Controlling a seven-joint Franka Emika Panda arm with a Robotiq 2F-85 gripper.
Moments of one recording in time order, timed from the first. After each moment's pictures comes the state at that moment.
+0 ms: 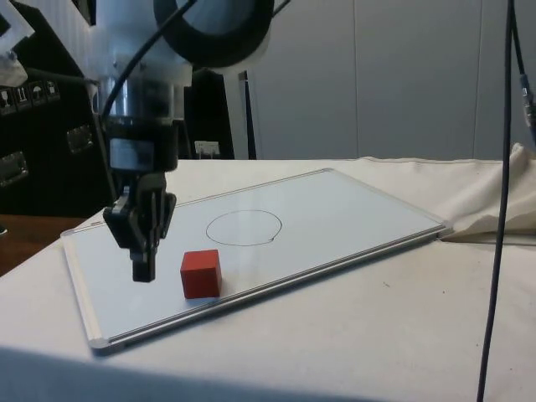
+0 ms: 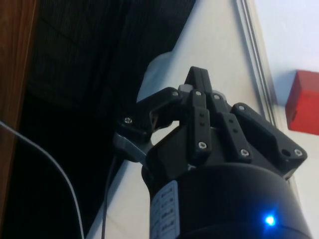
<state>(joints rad) 0.23 0.40 0.25 -2.05 0.17 2.60 0.19</state>
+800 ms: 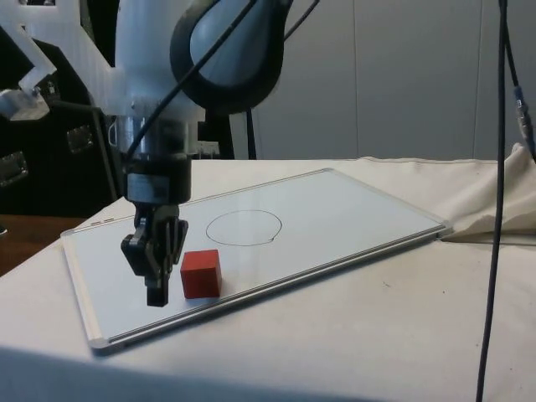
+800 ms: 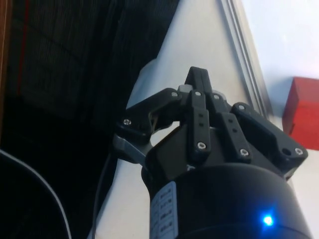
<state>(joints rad) 0.22 0.46 0.24 -2.08 0.17 2.70 0.17</state>
